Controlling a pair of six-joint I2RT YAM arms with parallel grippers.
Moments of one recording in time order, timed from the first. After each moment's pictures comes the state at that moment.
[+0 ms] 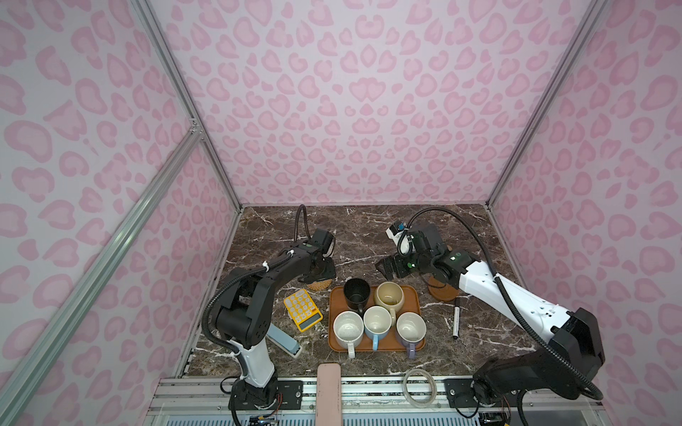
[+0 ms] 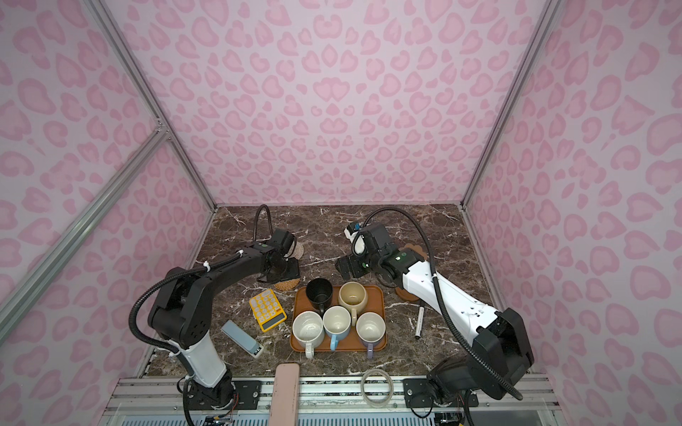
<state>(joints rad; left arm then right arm) -0.42 1.82 1.21 -0.66 -0.05 -0.59 0.60 1.43 1.16 -0.52 -0.15 0.17</state>
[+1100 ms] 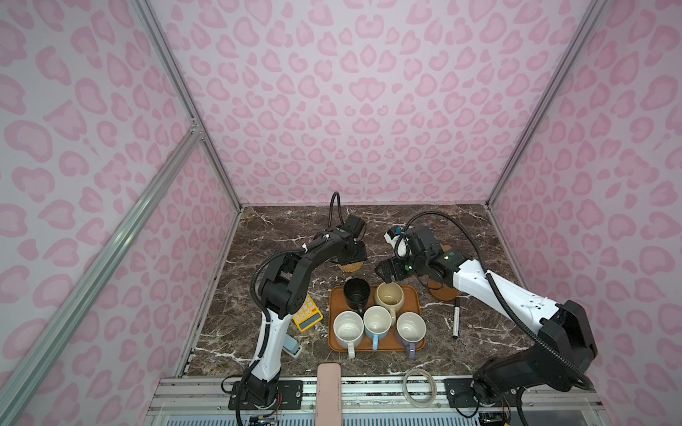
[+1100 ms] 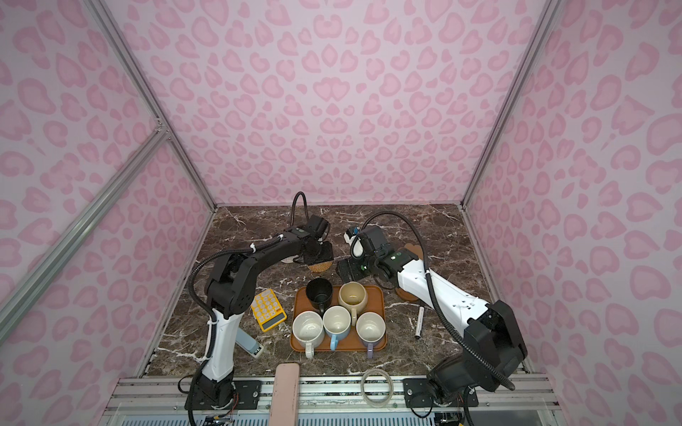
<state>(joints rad) -0.54 2.22 1.71 -0.63 0.06 -0.65 0.60 1.48 1.15 -0.53 -0.14 0.19</state>
